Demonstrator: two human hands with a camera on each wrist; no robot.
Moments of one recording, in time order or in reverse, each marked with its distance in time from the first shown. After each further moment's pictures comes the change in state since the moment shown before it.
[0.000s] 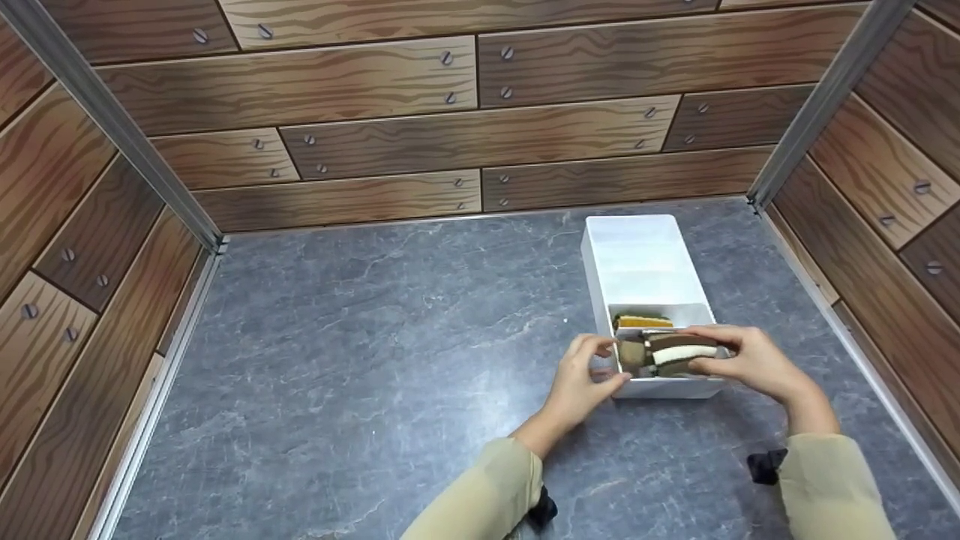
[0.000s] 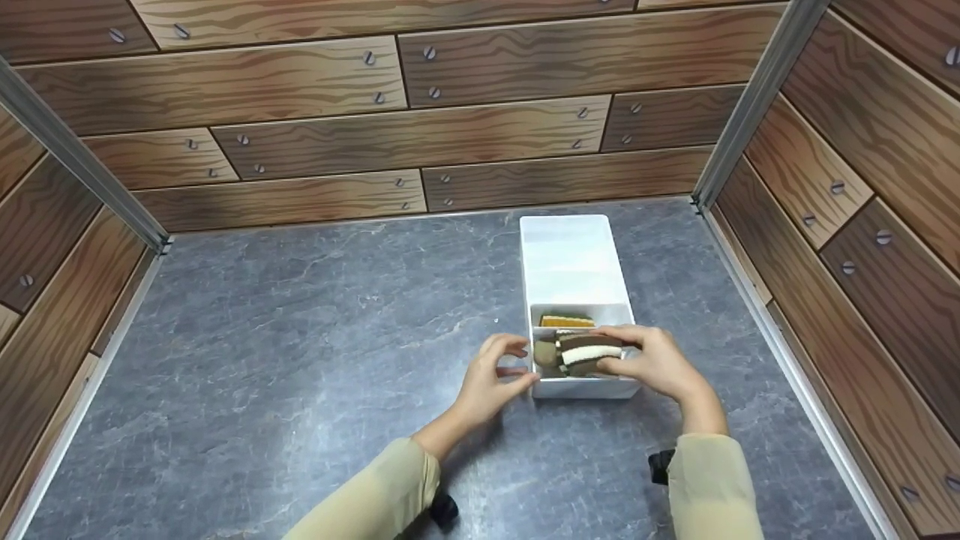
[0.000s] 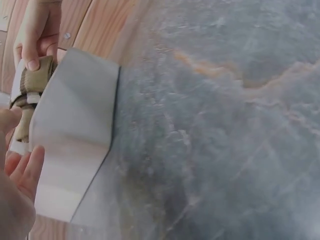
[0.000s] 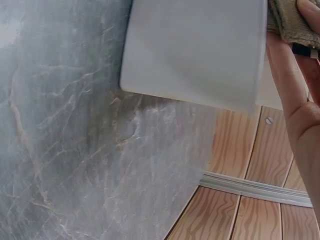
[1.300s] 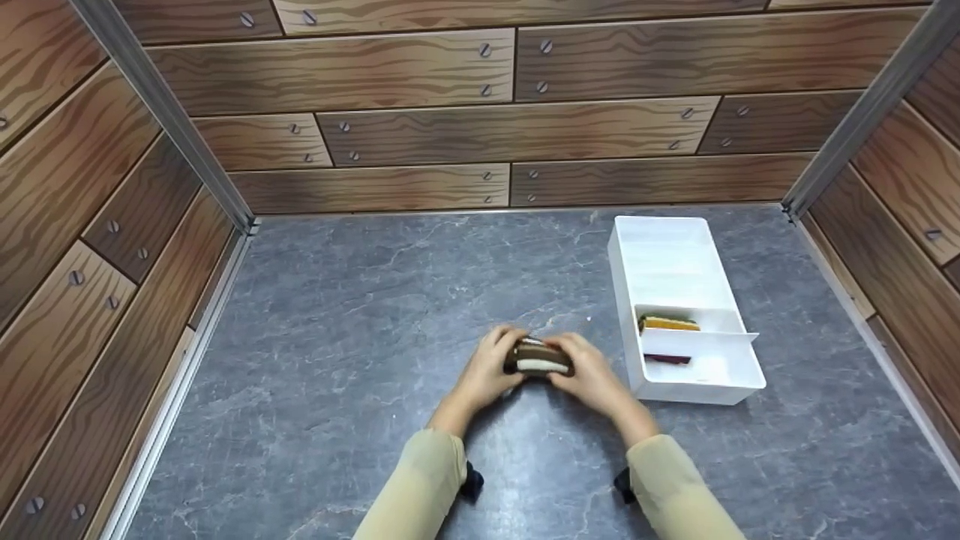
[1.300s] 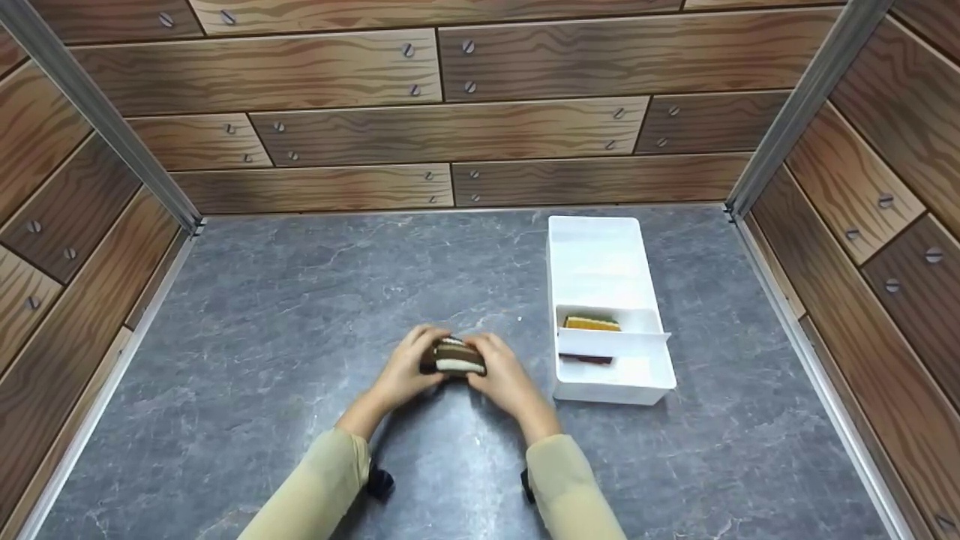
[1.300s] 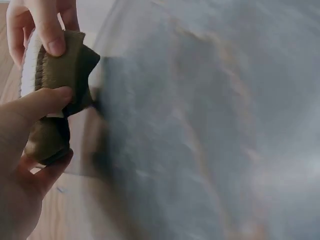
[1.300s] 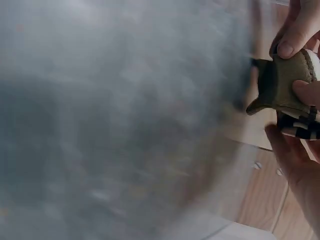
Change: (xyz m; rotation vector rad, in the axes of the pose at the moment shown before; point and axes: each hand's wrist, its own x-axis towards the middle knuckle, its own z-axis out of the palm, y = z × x) left_hand -0.036 -0.055 -0.148 0.520 -0.098 0.008; right_hand 0.077 -0.065 0.201 -0.138 0.025 -0.208
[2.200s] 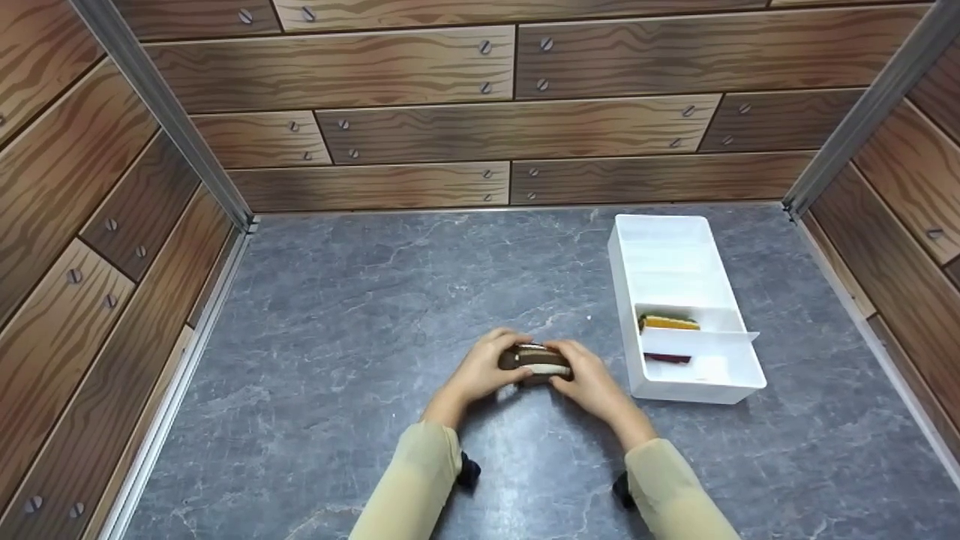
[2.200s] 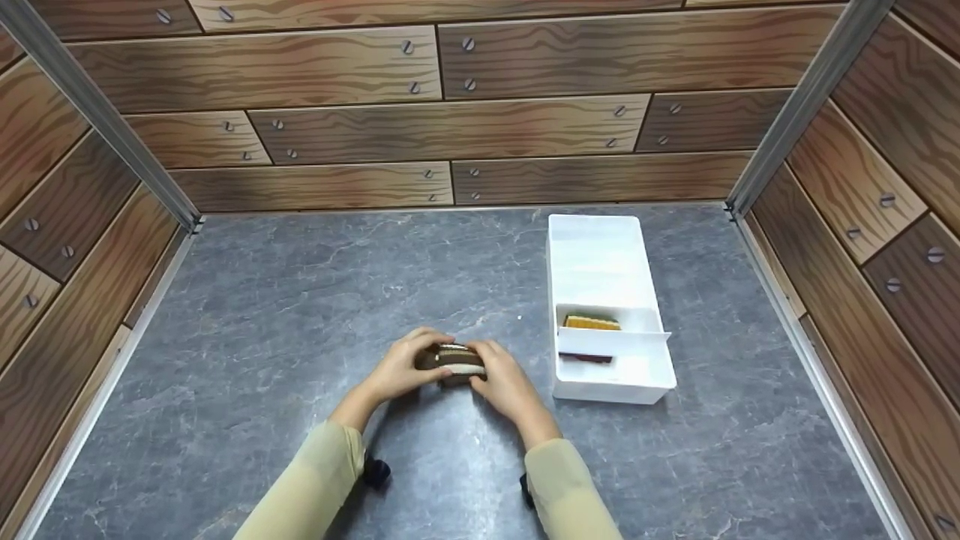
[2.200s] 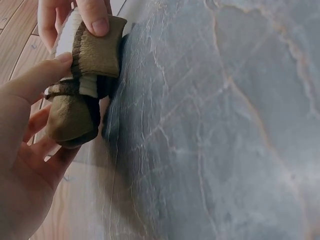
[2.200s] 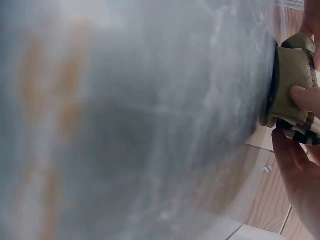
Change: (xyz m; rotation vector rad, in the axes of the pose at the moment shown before) left_hand 0.004 -0.005 -0.010 -0.115 -0.137 -0.026; right_hand -0.006 0.007 0.009 -0.008 -0.006 0.004
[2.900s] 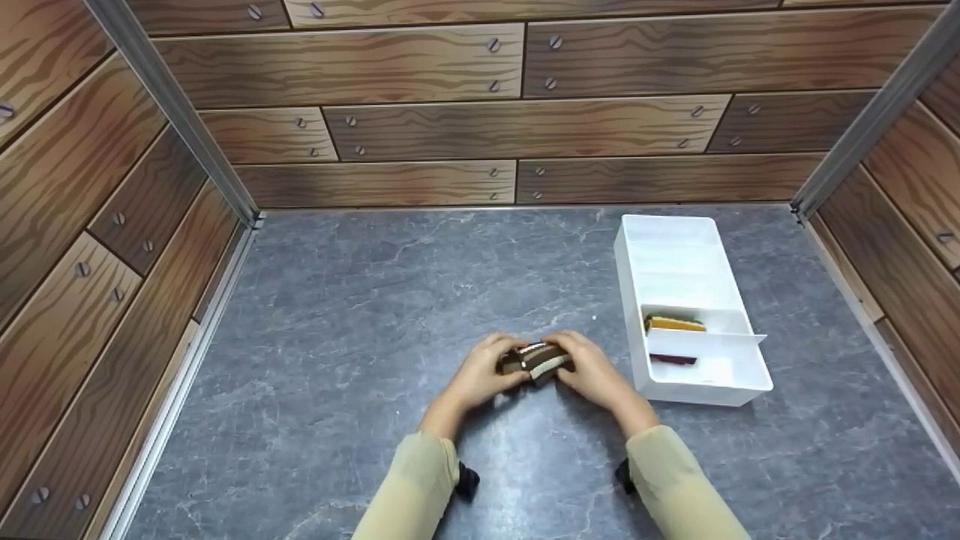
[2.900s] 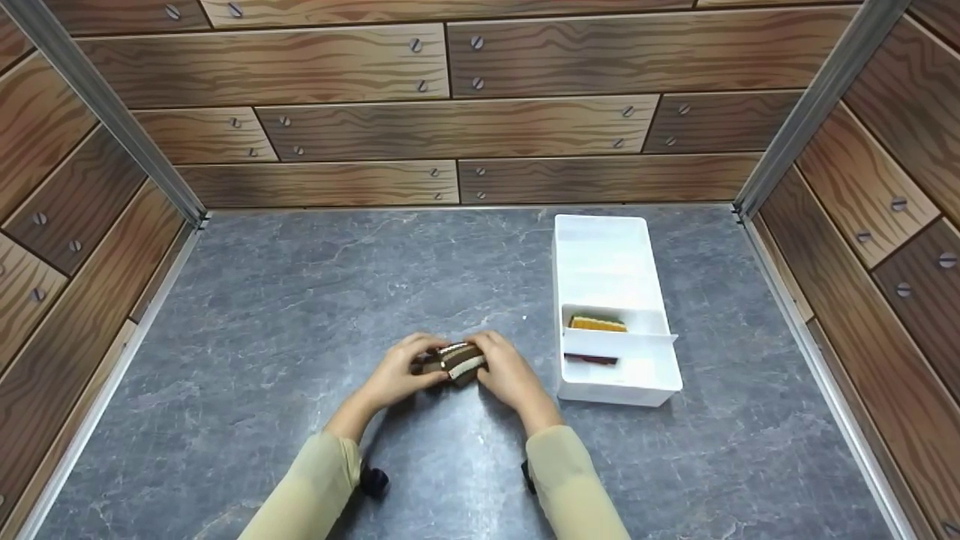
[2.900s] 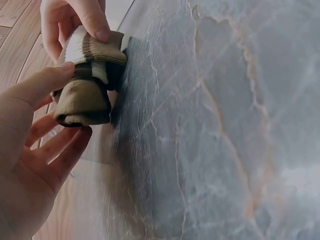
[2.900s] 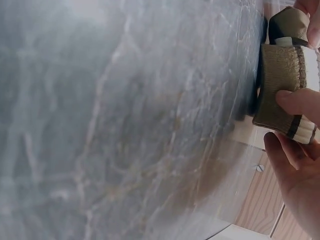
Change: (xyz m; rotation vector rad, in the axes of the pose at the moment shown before) left_hand -0.015 0.004 -0.002 -0.026 0.052 -0.059; right_hand 0.016 -0.002 -0.006 -0.030 -0.079 0.006
